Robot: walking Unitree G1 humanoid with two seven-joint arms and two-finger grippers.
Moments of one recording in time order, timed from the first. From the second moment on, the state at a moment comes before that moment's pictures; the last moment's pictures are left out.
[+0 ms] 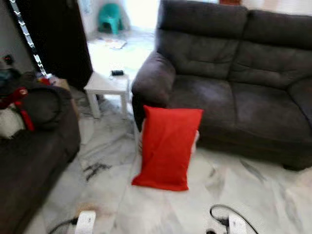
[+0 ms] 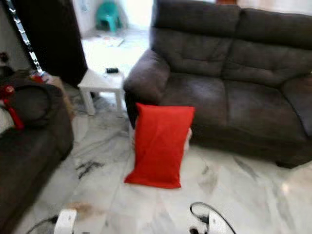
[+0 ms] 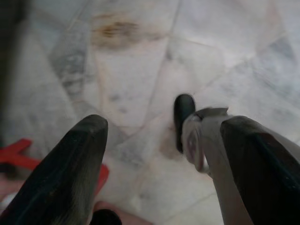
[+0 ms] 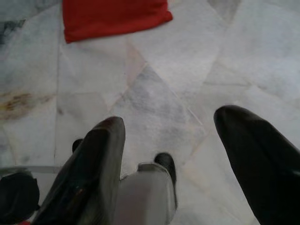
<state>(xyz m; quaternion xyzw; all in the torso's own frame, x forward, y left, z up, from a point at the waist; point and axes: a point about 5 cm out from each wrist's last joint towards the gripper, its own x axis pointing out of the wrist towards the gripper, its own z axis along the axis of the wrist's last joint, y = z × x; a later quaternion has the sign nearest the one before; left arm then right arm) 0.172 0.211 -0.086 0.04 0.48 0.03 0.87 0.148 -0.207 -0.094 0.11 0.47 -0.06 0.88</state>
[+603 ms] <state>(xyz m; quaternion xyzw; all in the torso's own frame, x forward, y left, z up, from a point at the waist) 0.172 0.208 -0.086 0.02 0.48 0.03 0.88 0.141 -0.208 -0.097 0.13 0.47 -0.07 0.87</state>
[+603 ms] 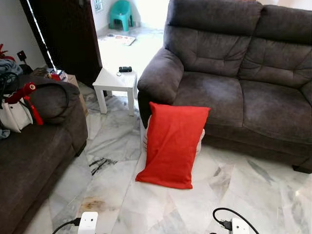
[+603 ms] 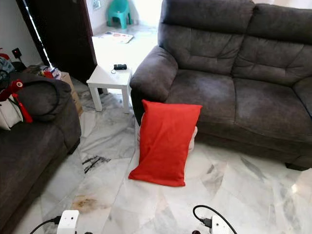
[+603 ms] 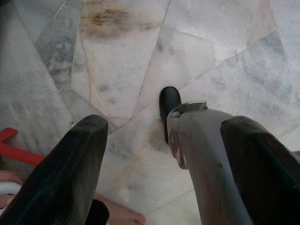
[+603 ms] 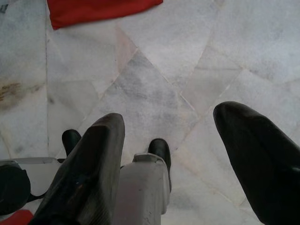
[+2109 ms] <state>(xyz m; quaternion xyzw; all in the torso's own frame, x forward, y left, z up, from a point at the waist) 0.172 0.213 -0.086 0.02 0.48 0.04 0.88 0.140 -0.205 -0.098 0.14 0.47 -0.08 0.87</state>
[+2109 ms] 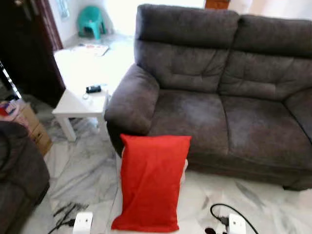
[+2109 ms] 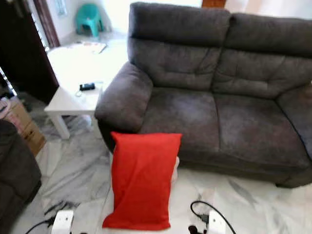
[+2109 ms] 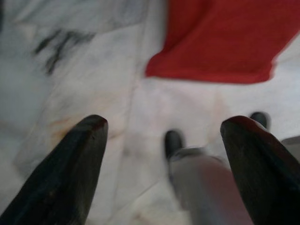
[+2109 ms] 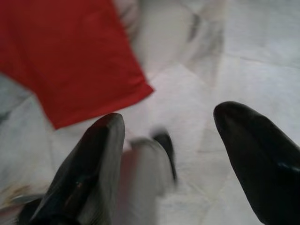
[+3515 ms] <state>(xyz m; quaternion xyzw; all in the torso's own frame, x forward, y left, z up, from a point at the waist) 0.177 0.207 -0.084 0.01 0.47 0.04 0.88 0.144 -0.211 -0.095 0.12 0.46 -0.07 0.88</state>
